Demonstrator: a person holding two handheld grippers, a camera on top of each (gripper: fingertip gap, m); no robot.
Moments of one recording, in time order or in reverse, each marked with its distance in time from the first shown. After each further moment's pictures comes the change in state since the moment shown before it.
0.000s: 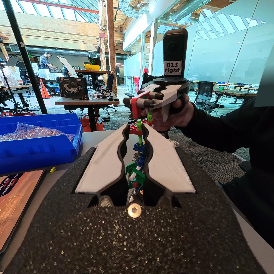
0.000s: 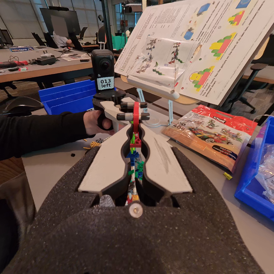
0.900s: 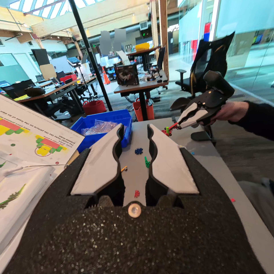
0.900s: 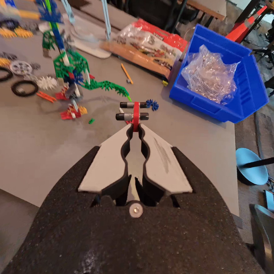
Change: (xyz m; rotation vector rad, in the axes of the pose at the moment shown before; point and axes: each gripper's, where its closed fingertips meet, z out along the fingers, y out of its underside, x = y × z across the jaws) left arm 0.001 -0.081 -0.058 -0.194 -0.376 0.239; right arm 0.057 0.126 -0.114 -0.400 0.455 -0.079
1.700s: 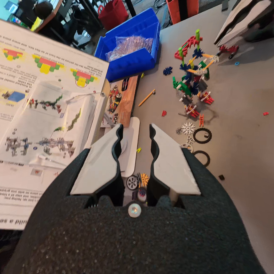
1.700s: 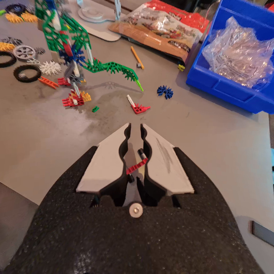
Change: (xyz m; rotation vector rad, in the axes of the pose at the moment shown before) left arm -0.020 0.046 -0.098 -0.617 -0.196 0.223; right arm -0.012 0.034 0.021 -0.030 -0.097 0.034
